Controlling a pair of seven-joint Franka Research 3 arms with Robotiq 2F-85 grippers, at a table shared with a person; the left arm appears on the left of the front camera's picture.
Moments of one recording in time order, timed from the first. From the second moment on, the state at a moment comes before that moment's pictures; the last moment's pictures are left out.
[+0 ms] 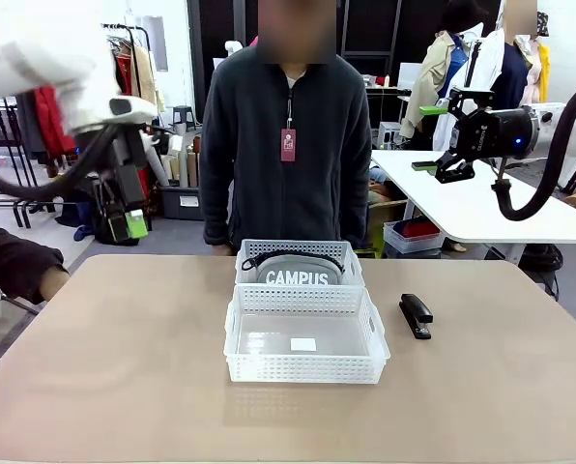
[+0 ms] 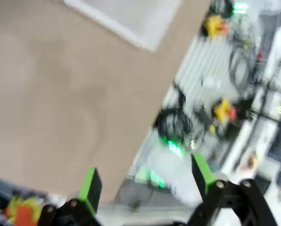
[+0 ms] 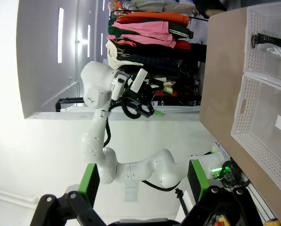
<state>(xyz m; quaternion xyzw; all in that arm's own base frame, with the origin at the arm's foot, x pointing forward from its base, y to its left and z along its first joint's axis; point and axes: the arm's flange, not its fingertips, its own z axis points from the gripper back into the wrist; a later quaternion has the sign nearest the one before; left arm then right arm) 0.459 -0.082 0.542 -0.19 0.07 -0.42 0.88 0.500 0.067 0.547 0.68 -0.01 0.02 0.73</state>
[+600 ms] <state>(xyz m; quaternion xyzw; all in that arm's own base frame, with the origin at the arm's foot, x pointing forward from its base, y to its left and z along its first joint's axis) 0.464 -0.074 0.521 -0.22 0.03 -0.40 0.89 0.500 0.067 0.547 0.68 -0.01 0.03 0.73</state>
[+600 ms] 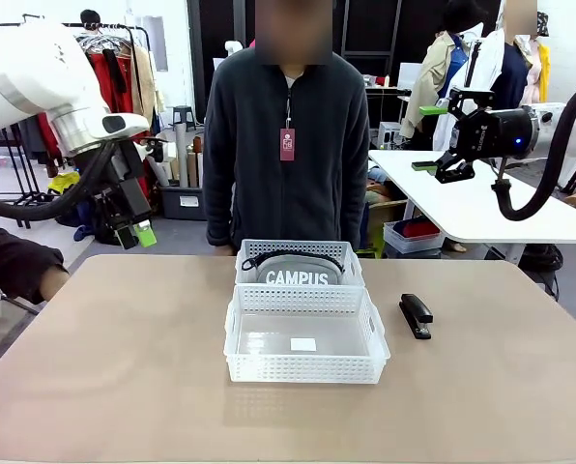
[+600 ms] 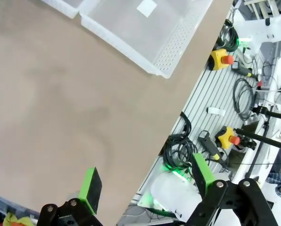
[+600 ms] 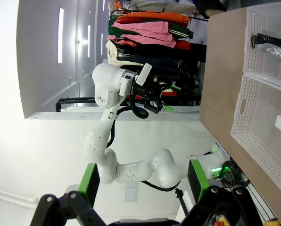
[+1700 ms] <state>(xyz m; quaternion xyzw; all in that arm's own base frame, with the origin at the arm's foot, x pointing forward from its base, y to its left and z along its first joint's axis) 0.537 -0.018 0.513 -0.61 0.12 -0.18 0.76 0.500 0.067 0.547 0.68 -0.01 0.03 0.73</state>
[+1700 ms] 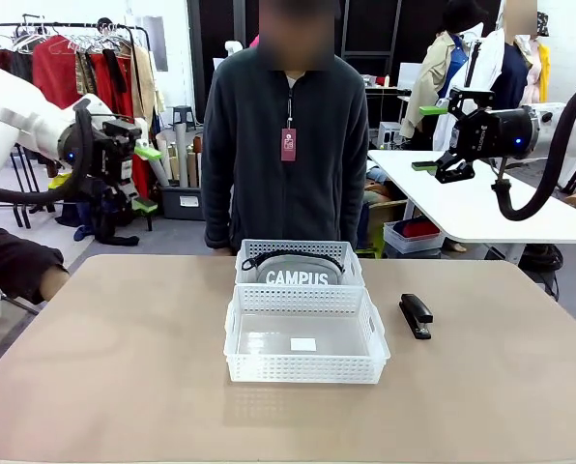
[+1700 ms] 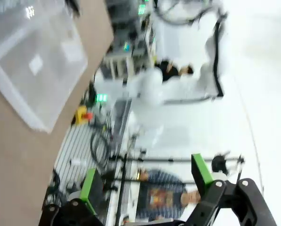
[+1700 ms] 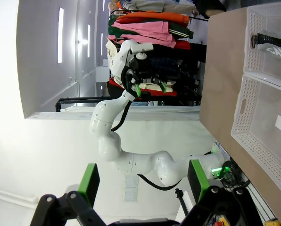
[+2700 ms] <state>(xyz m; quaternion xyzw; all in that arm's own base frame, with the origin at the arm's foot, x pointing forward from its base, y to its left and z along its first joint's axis) 0.499 -0.079 0.544 -0.71 -0.04 -0.03 0.70 0.500 0.067 0.547 0.68 -0.01 0.03 0.73</state>
